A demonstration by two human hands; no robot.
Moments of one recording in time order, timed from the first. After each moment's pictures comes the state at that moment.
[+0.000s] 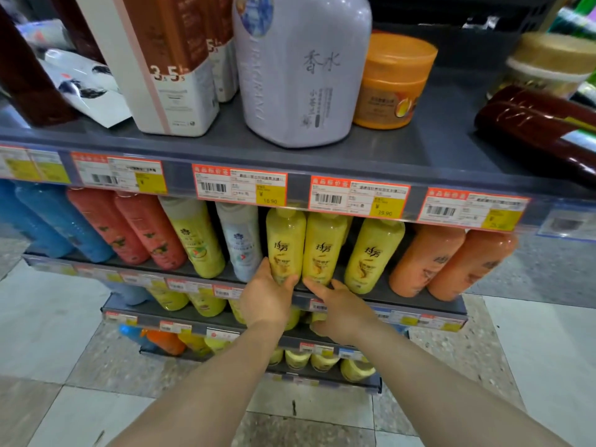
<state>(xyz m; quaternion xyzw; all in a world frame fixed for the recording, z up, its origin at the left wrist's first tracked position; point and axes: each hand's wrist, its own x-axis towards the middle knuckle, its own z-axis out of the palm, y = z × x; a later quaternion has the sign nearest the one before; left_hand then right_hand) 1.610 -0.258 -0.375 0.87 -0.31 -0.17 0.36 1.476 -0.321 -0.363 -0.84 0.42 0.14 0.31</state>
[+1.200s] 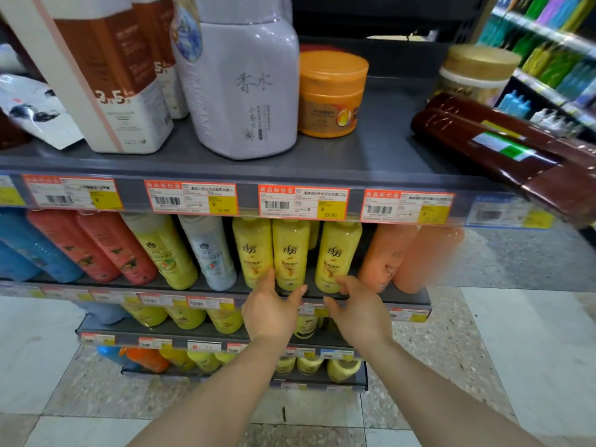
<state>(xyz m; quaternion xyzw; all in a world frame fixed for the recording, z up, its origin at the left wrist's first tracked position) 1.553 -0.264 -0.371 0.84 -0.34 -0.18 0.38 1.410 -0.319 -0.356 -0.76 0.57 -0.16 0.28</state>
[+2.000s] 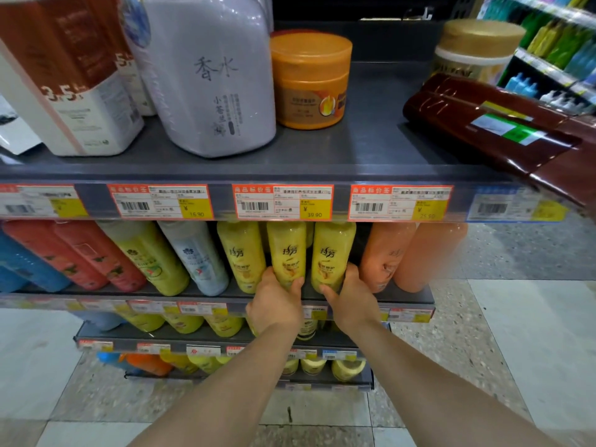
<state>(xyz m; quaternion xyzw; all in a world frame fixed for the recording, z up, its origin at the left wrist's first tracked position) 1.542 -0.298 -0.377 0.88 -0.28 -0.19 0.33 1.426 -0.351 -0.381 -0.70 0.61 -0.15 0.33</state>
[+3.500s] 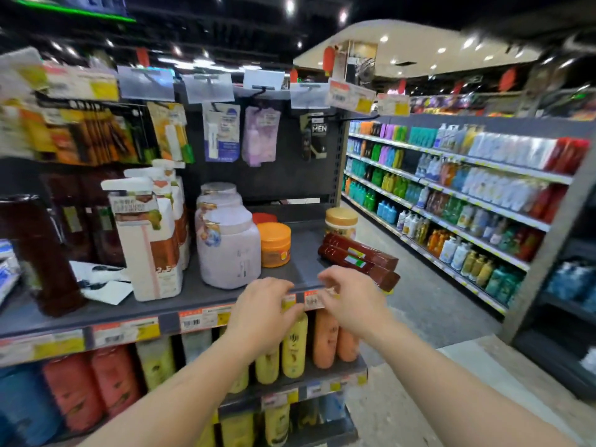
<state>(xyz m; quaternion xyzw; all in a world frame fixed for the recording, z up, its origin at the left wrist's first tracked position) 1.571 -0.228 -0.110 0.62 -0.73 0.00 0.30 1.389 -0.254 -0.084 -0.79 0.53 -0.30 0.07</state>
